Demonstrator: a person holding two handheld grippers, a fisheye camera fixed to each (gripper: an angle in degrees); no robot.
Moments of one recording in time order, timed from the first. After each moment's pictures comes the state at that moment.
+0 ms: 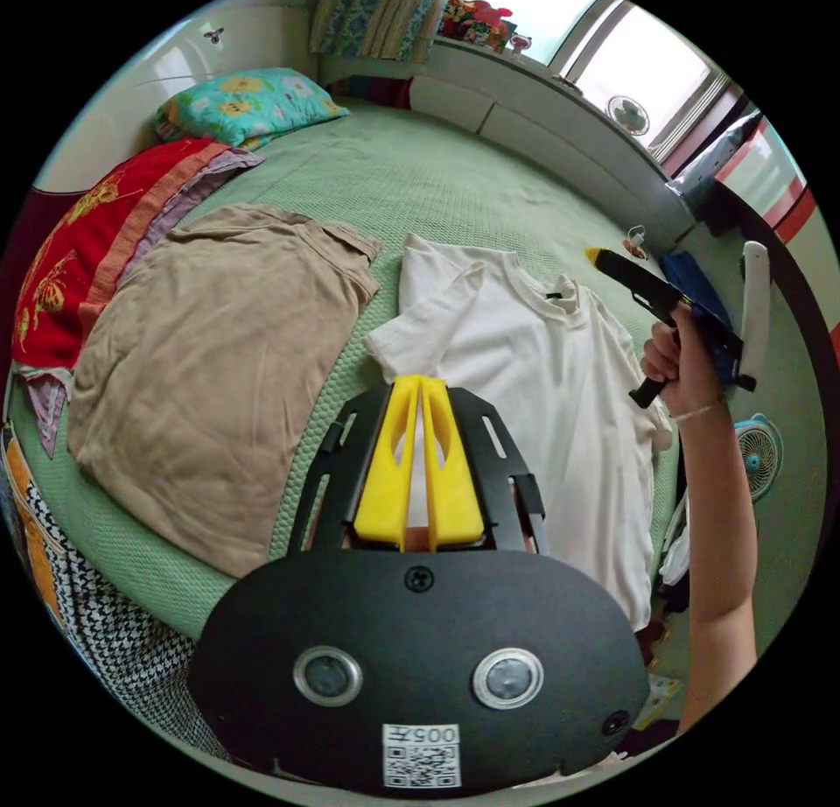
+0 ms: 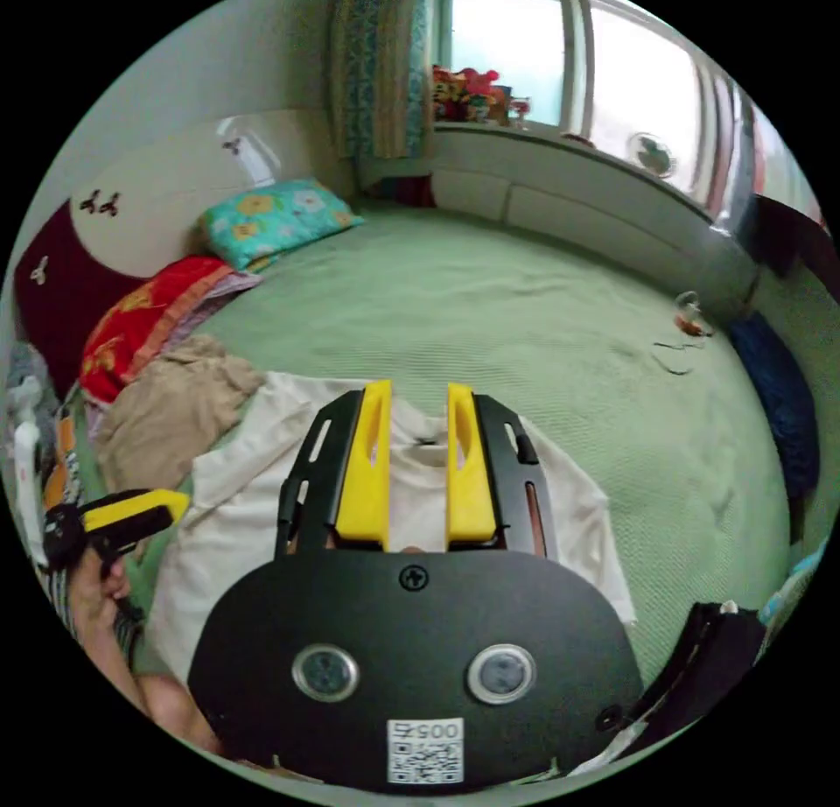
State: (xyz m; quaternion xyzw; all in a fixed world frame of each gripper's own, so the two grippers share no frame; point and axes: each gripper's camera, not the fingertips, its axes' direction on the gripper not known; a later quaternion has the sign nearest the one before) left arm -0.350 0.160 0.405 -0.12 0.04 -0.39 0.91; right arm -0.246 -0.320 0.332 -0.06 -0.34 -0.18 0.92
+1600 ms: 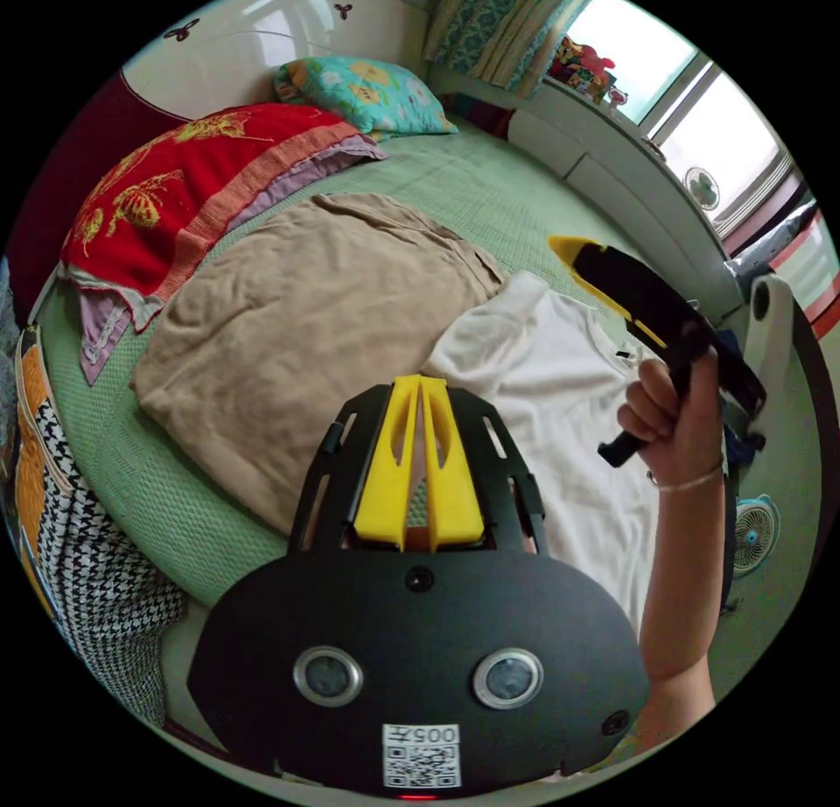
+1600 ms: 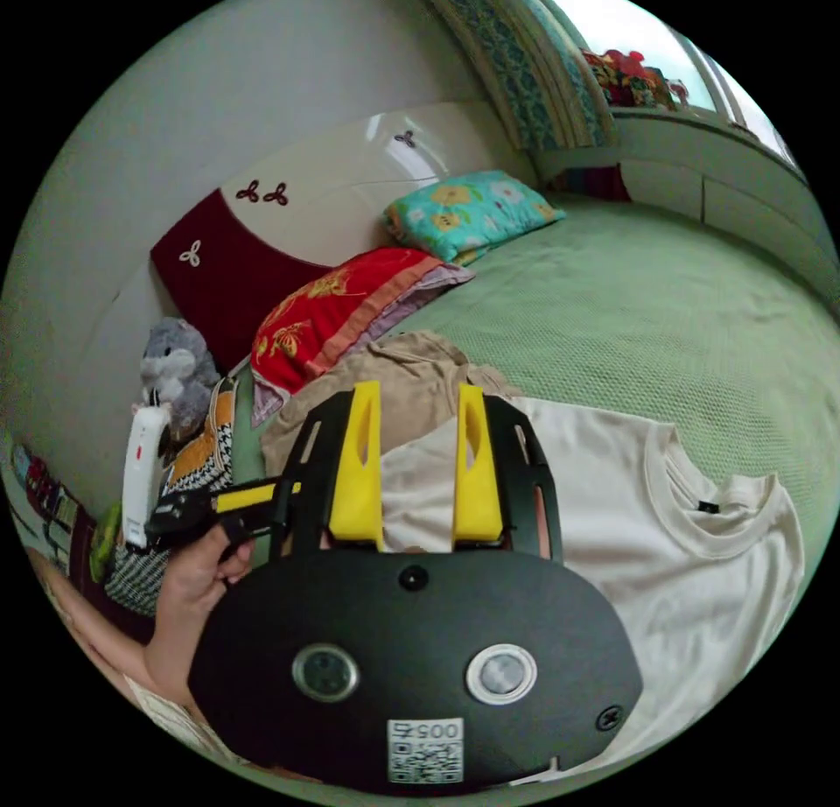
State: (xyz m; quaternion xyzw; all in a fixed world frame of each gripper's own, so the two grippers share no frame) left arm -0.422 0.247 0.347 -0.11 -0.02 -0.48 0.87; right arm -0.342 -0.277 0.288 -0.08 -0.55 -0.19 0.81
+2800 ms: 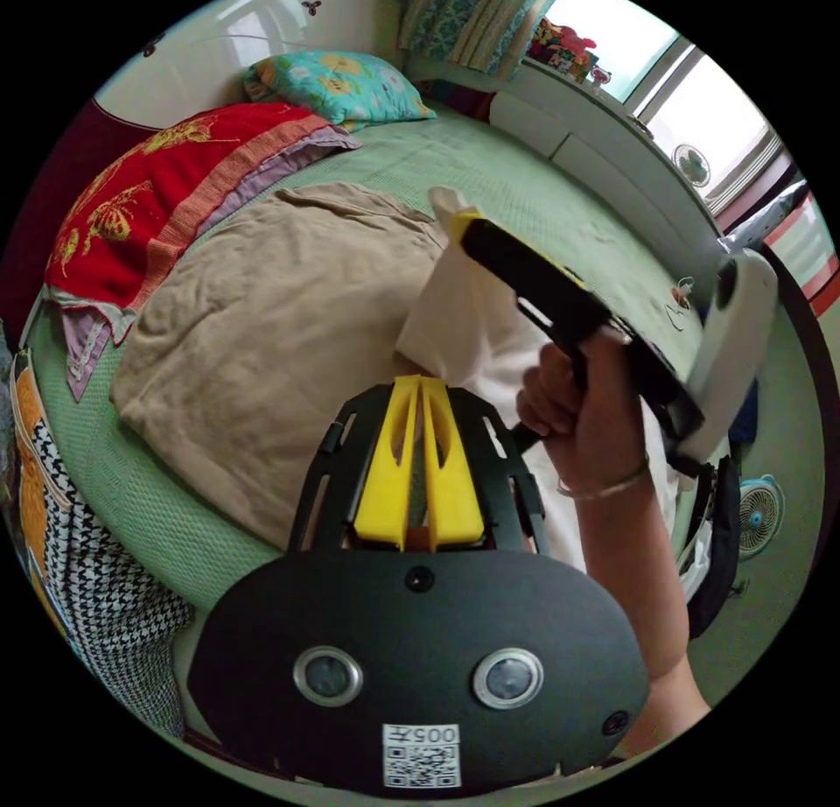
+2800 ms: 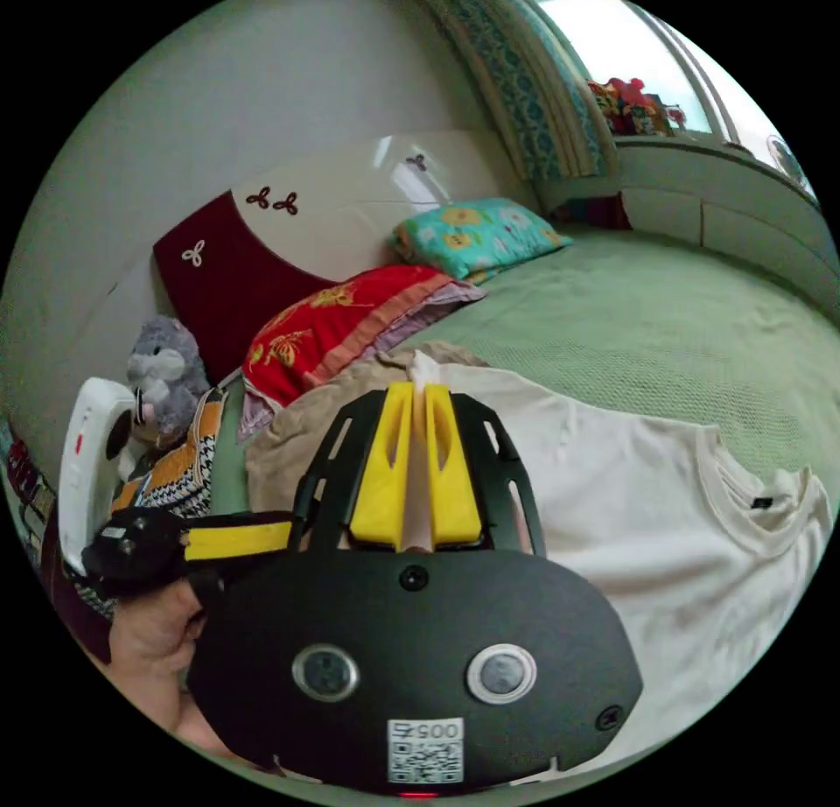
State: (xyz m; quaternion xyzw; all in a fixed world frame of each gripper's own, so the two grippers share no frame) left arm -0.402 0.222 0.376 -0.13 -0.01 -0.46 0.88; right arm -0.328 -0.232 0.270 -0.03 -0.56 -0.19 0.81
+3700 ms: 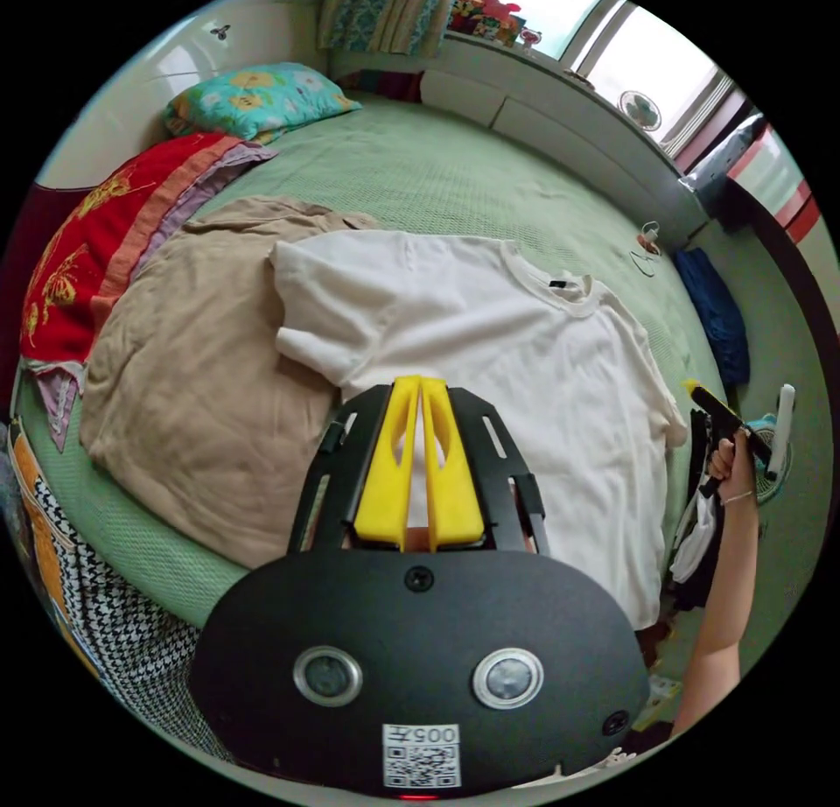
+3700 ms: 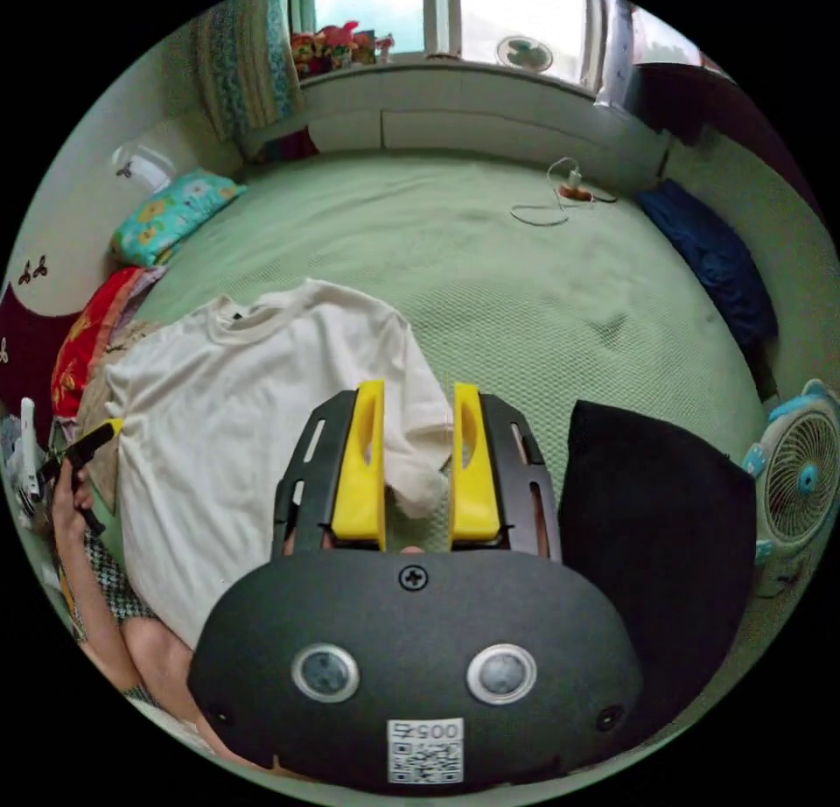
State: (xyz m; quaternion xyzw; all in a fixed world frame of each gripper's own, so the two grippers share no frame) left arm -0.317 0.159 0.405 -0.14 0.02 -0.38 0.91; right arm 0.037 -0.233 0.326 -0.18 -0.19 -0.10 0.96
